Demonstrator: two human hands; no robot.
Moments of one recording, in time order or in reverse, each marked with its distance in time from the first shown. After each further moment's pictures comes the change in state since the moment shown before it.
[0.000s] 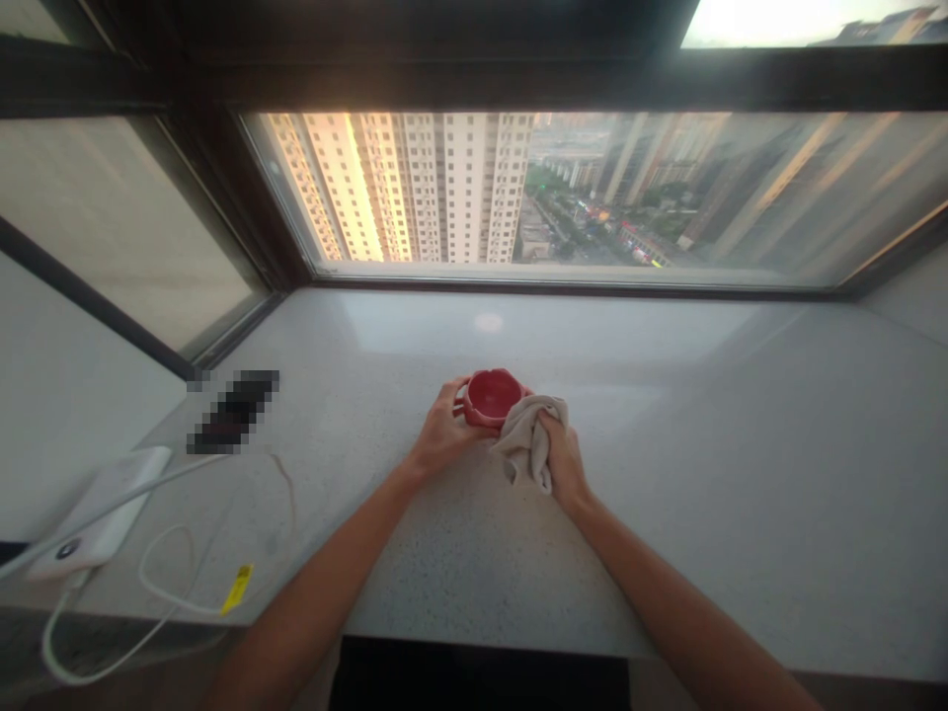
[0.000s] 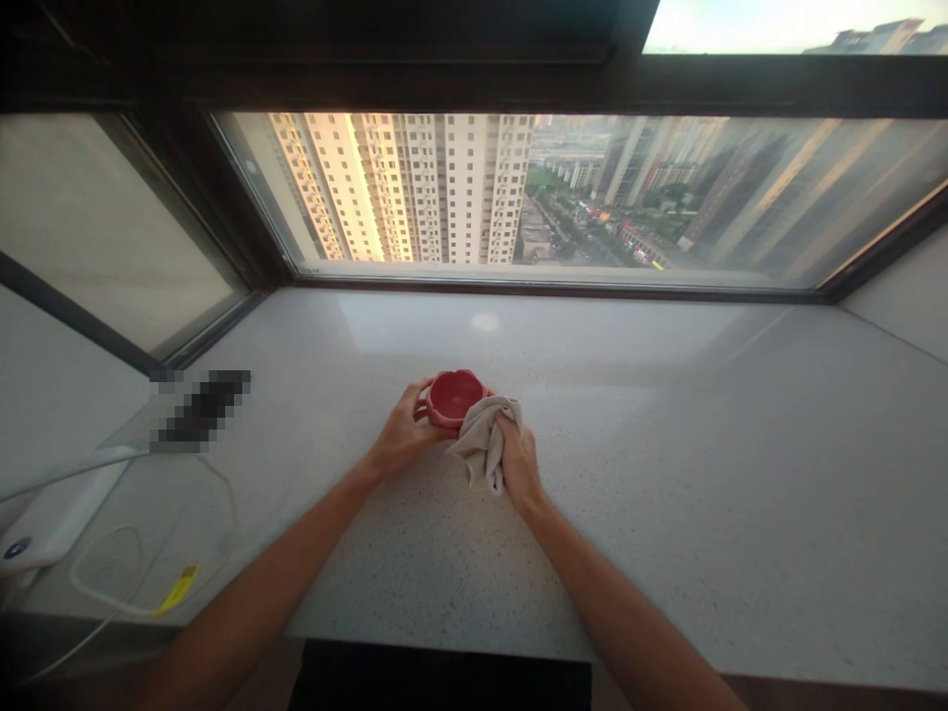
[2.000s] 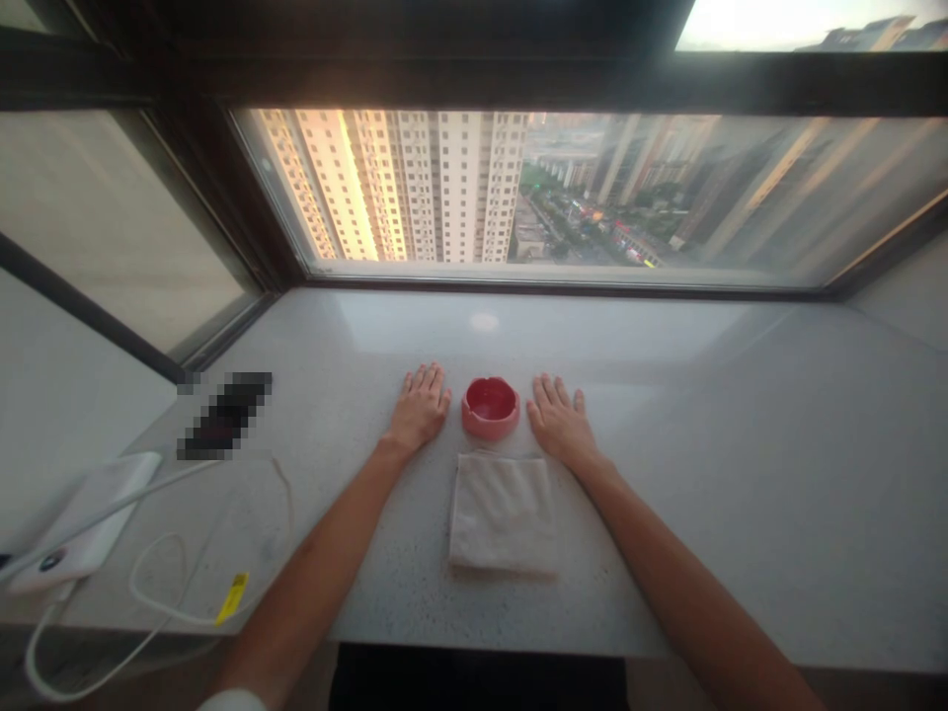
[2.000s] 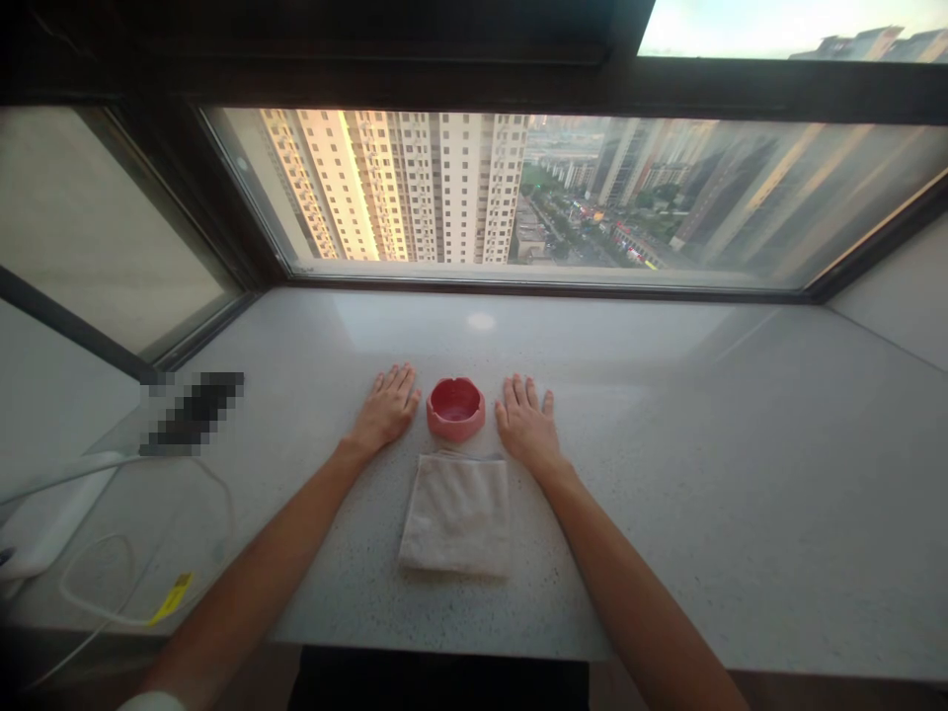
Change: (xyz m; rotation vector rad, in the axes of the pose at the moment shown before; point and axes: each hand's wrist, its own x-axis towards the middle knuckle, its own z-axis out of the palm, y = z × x) left_hand 0.039 -0.037 -0.043 1.341 -0.083 -0.002; right_hand 0.069 0.030 -0.031 -1.536 -0.250 -0.275
